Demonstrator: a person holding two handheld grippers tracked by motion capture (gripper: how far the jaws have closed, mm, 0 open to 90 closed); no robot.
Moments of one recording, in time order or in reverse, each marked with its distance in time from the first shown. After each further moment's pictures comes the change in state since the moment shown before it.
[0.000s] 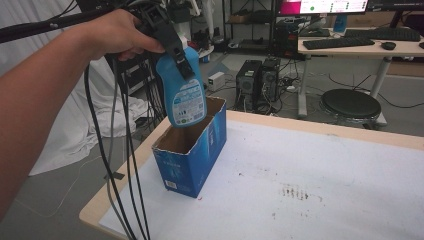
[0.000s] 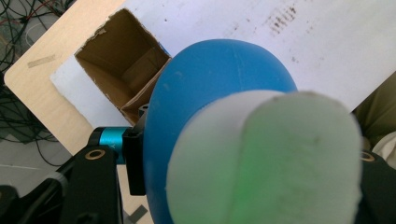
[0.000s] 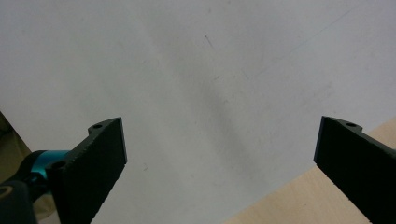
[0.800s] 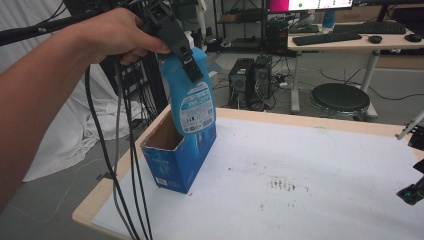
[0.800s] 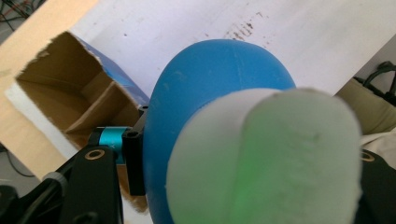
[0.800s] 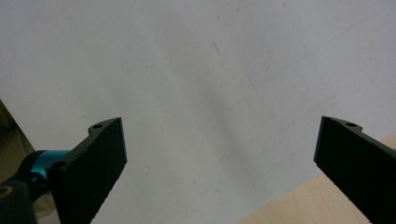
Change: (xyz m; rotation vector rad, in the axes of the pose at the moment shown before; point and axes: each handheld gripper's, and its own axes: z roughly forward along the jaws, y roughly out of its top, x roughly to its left) left arm -0.054 0.027 -0.002 -0.013 -0.050 -0.005; right arm 0.002 0.002 0.000 -0.019 0.017 -0.036
